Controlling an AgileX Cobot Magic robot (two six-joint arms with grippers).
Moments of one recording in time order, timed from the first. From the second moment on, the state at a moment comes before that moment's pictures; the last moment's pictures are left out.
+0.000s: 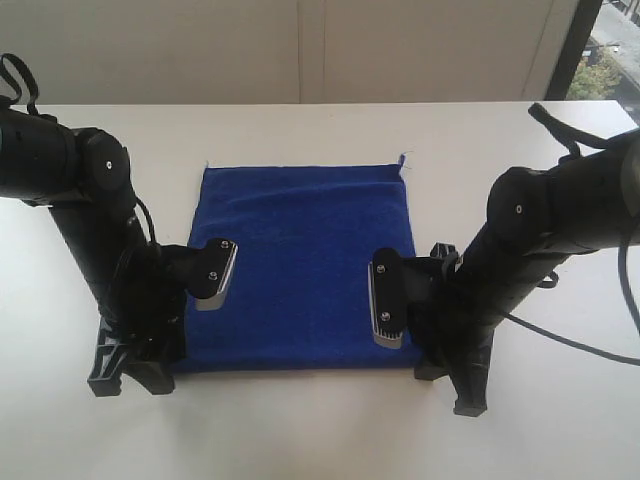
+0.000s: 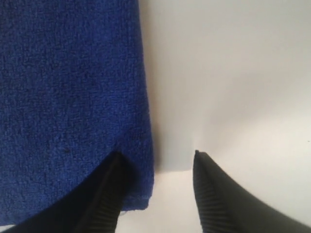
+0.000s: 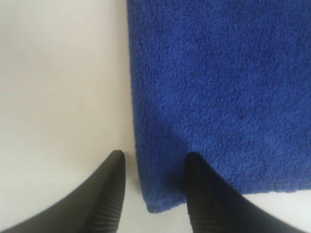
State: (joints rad) left arm -0.47 1.84 -1.04 -0.31 0.92 1.40; right arm 0.45 1.77 -0.85 0.32 0.56 -1.36
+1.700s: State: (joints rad) left arm -0.47 1.59 -1.04 -0.32 1.22 1.30; right arm 0.46 1.45 -0.85 0.37 0.91 -1.26
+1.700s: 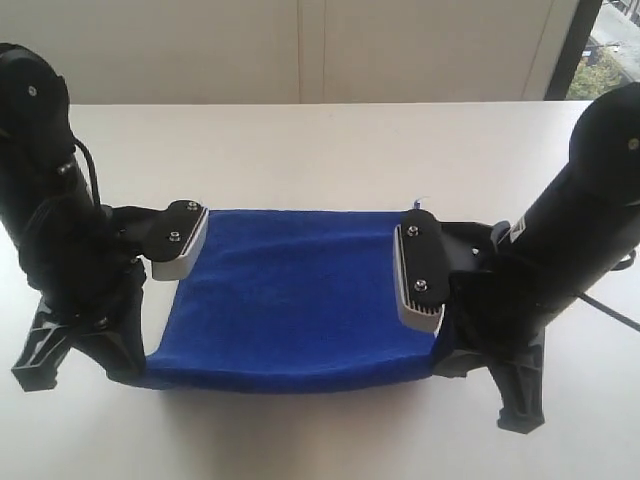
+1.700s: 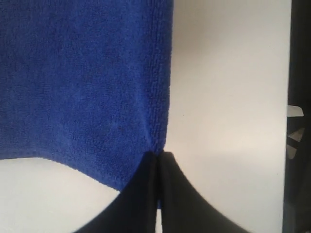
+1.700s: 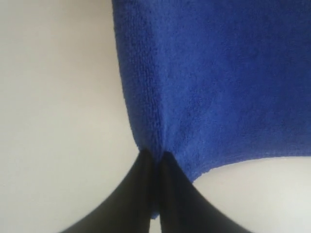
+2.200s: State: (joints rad) left arm -0.47 1.59 -1.11 -0.21 0.91 1.22; right arm 0.46 1.46 -0.95 0.17 0.65 -1.12
